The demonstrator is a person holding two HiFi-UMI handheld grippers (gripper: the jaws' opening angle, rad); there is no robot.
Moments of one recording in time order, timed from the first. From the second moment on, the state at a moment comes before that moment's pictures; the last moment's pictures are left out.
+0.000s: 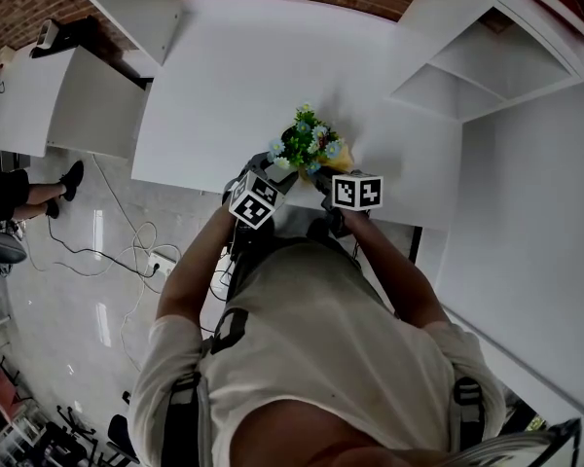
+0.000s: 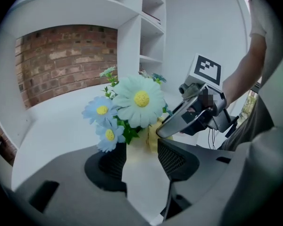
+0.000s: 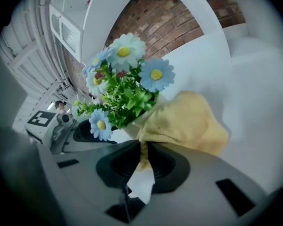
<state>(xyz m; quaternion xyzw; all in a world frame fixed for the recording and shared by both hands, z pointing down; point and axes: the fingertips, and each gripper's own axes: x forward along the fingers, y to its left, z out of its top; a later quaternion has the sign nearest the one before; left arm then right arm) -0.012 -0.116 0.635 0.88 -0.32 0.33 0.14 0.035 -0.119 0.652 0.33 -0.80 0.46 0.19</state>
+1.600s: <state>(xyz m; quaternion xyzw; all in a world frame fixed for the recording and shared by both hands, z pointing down) -0.027 -0.131 0.628 0.89 -0.27 0.34 0.14 0.049 -0.123 0.633 0.32 -0.81 0.44 0.20</state>
